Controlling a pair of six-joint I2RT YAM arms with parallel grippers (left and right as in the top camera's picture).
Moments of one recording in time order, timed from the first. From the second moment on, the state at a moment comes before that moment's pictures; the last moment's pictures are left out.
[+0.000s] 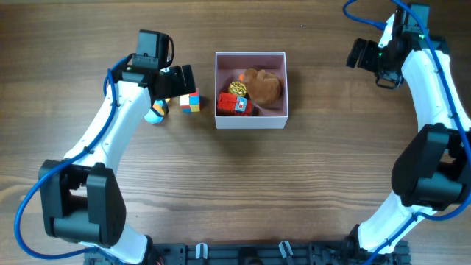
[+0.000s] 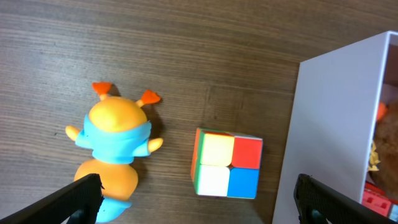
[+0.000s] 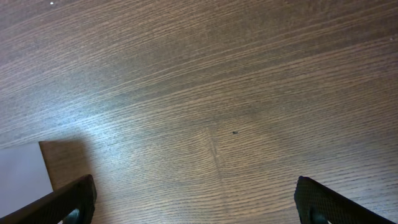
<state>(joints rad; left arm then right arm) -0.18 1.74 1.32 -0.67 -0.03 -0.36 -0.16 1.95 1.63 -0.82 -0.07 0.17</state>
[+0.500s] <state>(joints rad) -0.25 1.90 1.32 -0.64 -0.04 -0.30 -0.16 1.95 1.63 -0.82 -0.07 0.17</state>
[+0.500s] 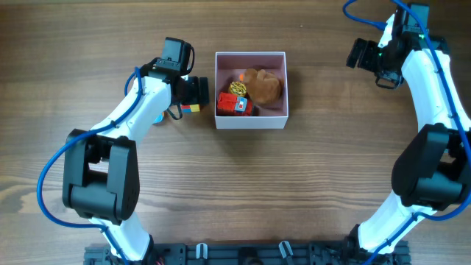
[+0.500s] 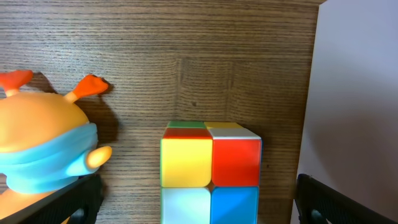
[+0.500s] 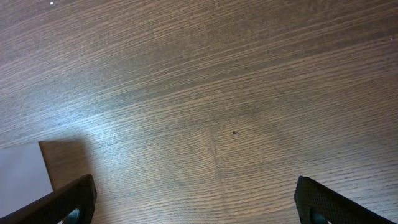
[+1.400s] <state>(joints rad) -0.25 1.97 1.33 -0.61 -0.06 -0.28 -0.16 1.95 1.63 -0.82 -0.07 0.17</state>
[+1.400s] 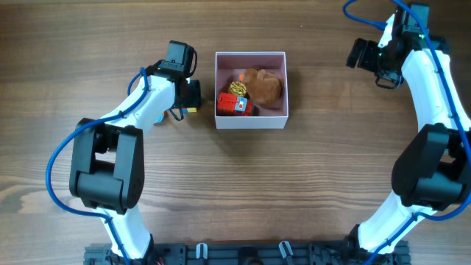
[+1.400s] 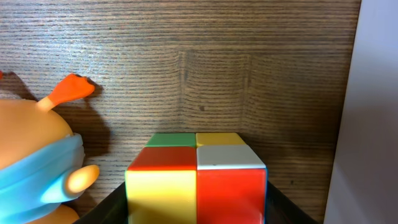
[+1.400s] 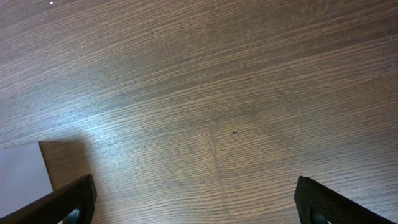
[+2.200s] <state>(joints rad) -0.58 1.74 1.37 -0.16 -0.06 -0.28 -0.16 1.95 1.63 -0.82 -0.07 0.17</state>
